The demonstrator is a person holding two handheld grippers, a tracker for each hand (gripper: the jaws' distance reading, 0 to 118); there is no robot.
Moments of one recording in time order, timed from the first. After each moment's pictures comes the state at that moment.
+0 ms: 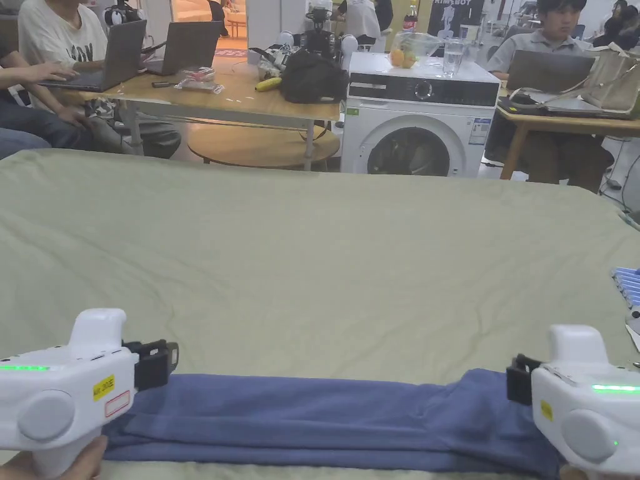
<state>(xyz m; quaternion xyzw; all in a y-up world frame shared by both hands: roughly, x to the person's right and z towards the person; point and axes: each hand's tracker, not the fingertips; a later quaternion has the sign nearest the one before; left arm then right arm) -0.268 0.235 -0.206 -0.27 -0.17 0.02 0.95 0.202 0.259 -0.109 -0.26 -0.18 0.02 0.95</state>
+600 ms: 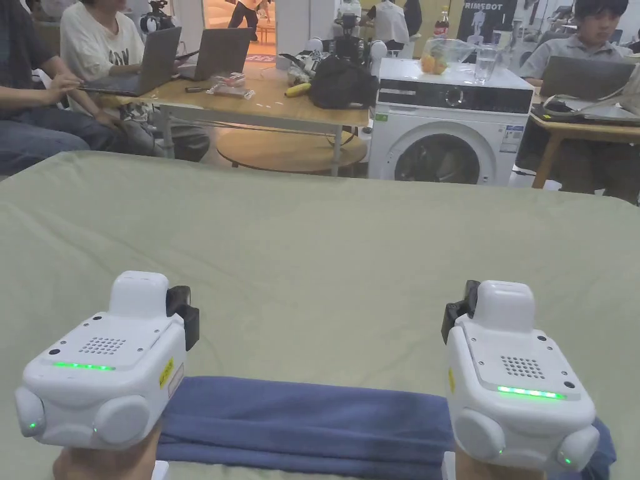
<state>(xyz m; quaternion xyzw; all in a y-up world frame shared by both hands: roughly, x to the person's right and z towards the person) -0.259 0.267 -0.200 -0.13 -0.09 -0.01 0.99 0.086 0.277 -0.148 -0.06 -0.14 0.00 0.99</state>
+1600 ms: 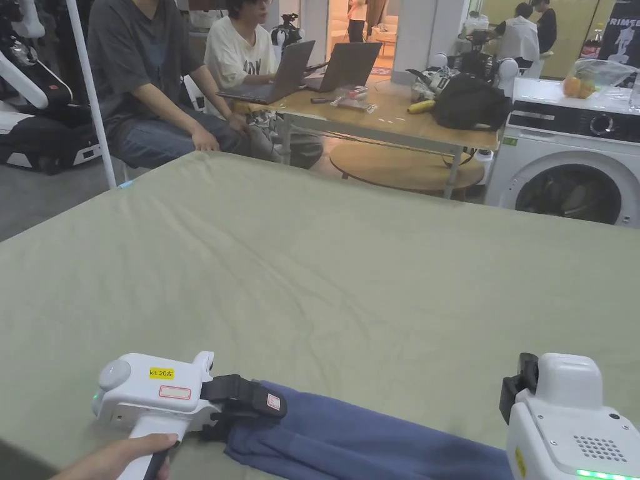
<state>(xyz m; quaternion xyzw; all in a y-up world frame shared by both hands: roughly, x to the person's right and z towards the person) -0.399 0.116 -0.277 -0.48 -0.36 0.40 0.69 0.036 0.245 -0.180 -0.13 -0.04 0.03 0.99</state>
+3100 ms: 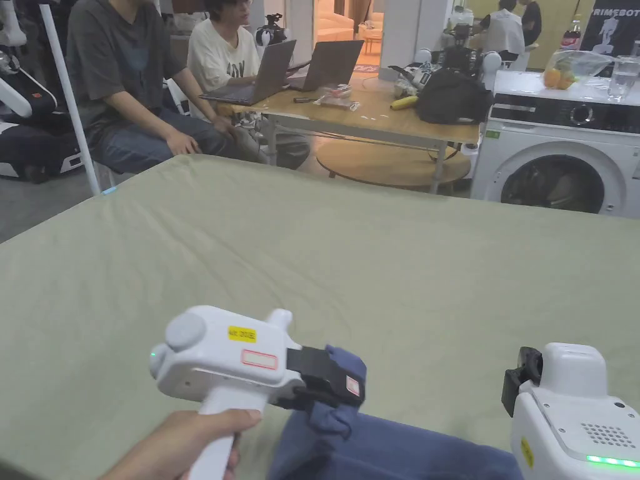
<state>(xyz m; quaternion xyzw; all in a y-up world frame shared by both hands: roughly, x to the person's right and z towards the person) -0.246 0.238 -0.256 -0.50 -0.36 0.33 0.72 0.066 0.254 -0.176 -0.14 -0.04 0.01 0.99</state>
